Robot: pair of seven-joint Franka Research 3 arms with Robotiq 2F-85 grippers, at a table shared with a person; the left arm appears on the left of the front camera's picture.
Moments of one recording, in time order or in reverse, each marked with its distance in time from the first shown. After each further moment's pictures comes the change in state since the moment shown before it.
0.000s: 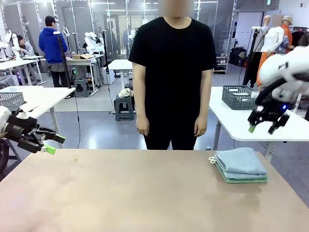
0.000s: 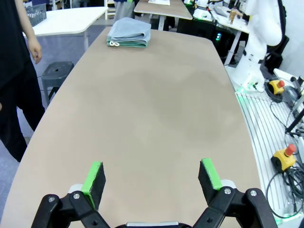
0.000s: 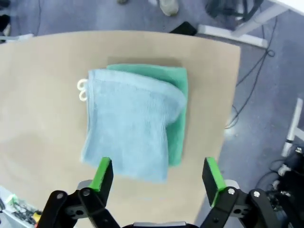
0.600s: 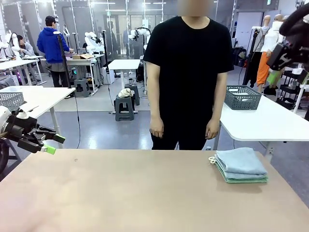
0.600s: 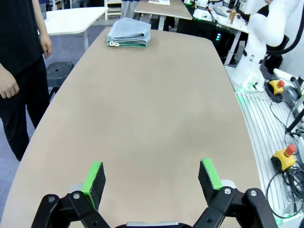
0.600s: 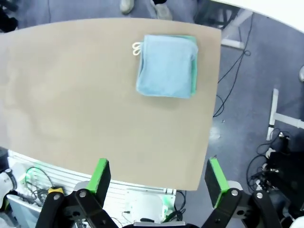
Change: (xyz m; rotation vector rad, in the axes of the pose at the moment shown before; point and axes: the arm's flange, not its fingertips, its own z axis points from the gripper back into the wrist) left arm 0.000 0.000 0.000 0.000 0.000 -0.001; right arm -0.127 0.127 0.236 -0.069 -0.095 0.014
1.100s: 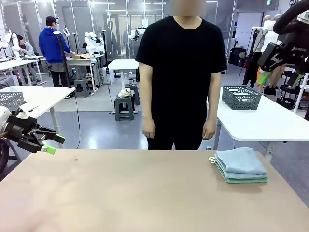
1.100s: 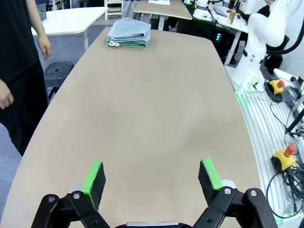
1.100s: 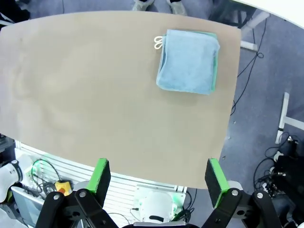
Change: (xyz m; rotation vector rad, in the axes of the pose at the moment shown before) left arm 0.000 0.000 0.000 0.000 0.000 0.000; right arm -0.013 0.023 -0.003 0.051 0.009 0.024
